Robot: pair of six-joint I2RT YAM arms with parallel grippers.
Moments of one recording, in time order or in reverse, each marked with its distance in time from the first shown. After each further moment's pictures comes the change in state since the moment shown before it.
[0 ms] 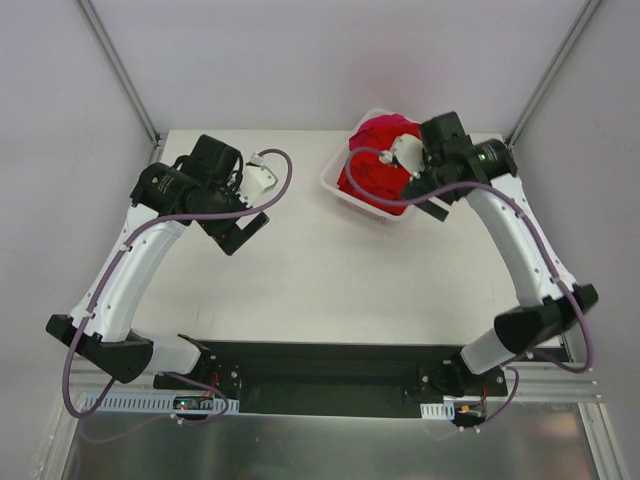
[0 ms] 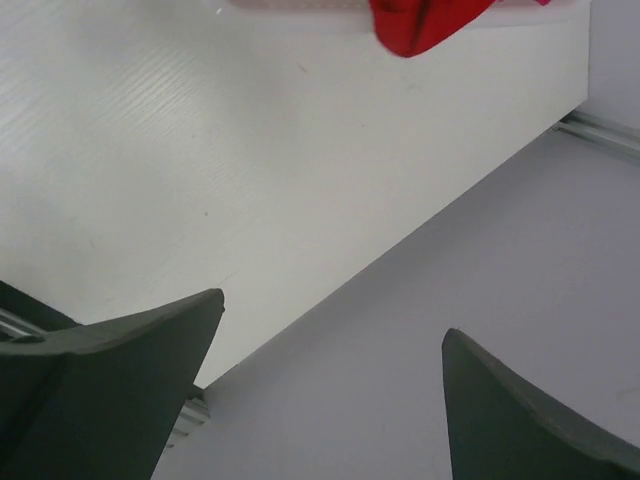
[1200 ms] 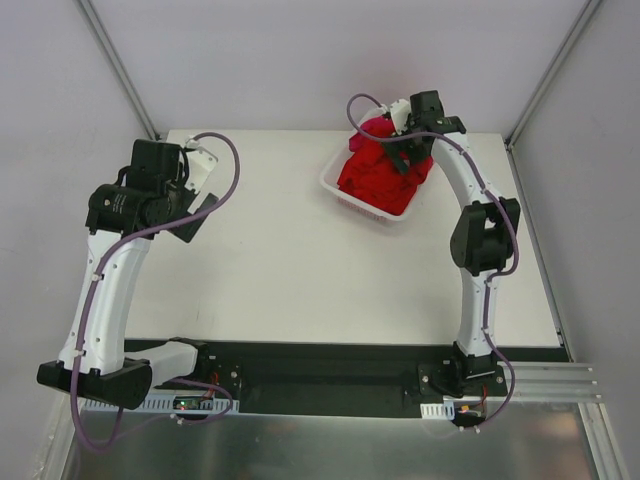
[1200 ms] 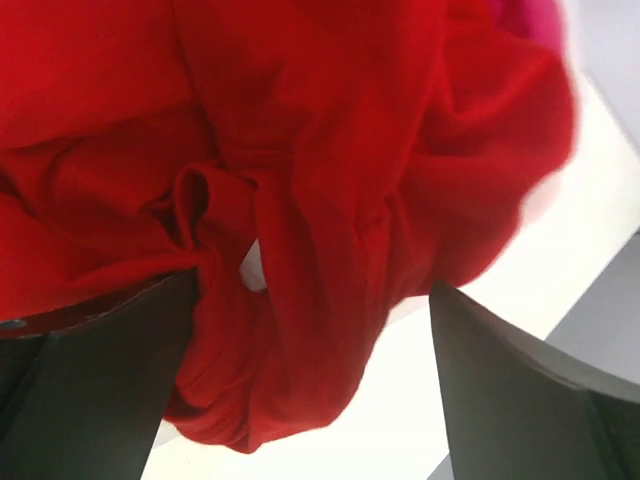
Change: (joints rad) left arm 0.285 -0.159 -0.104 0.155 -0.230 0.082; right arm -0.238 0.707 0.381 0.507 -0.275 0.204
